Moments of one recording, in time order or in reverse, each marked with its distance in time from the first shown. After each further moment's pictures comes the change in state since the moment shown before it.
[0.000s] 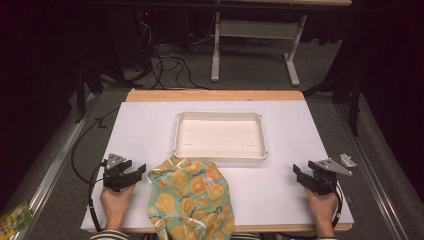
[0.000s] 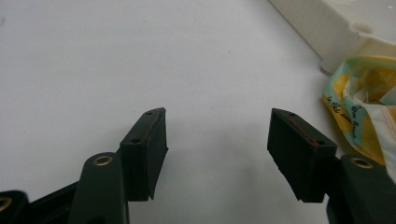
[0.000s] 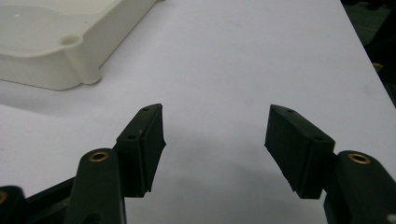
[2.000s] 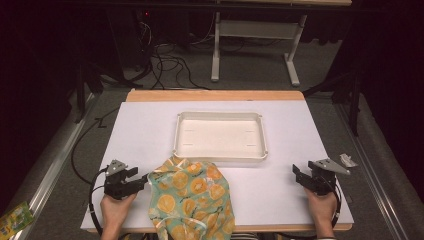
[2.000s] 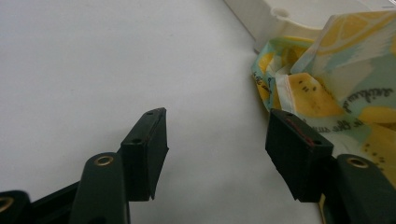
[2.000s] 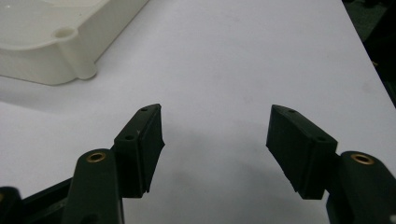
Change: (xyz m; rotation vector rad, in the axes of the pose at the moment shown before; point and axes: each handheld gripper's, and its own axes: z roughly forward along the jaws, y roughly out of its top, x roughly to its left) left arm -0.019 -0.008 -0.022 0.025 -0.134 0.008; right arm 0.002 0.001 0.002 0.019 -0.017 -0.014
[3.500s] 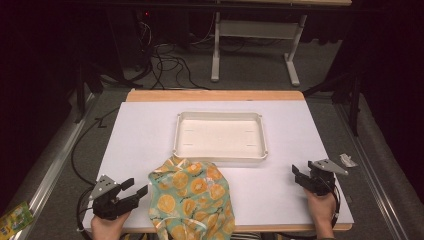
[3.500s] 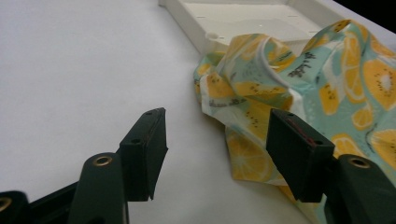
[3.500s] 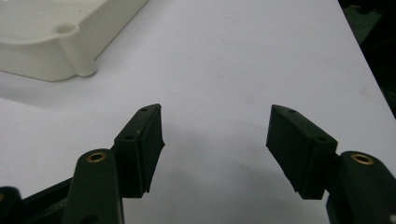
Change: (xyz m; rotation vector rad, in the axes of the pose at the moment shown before) left arm -0.035 -0.012 -0.059 -0.108 -0.071 0.016; right arm 0.003 0.000 0.000 0.000 -0.013 -0.024
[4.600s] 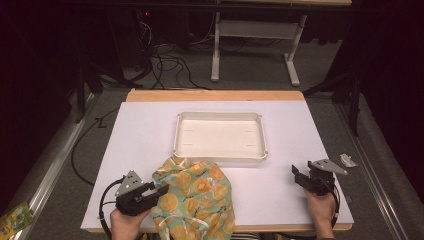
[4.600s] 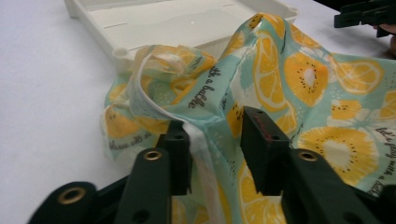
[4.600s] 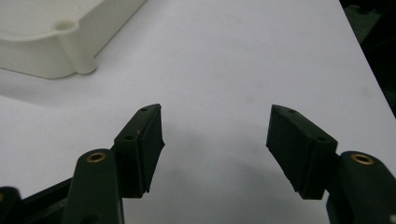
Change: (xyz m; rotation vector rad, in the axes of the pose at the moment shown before) left arm -0.043 0.020 0.032 0.050 -0.155 0.157; right arm 0.001 0.000 0.001 0.007 -0.005 -0.012
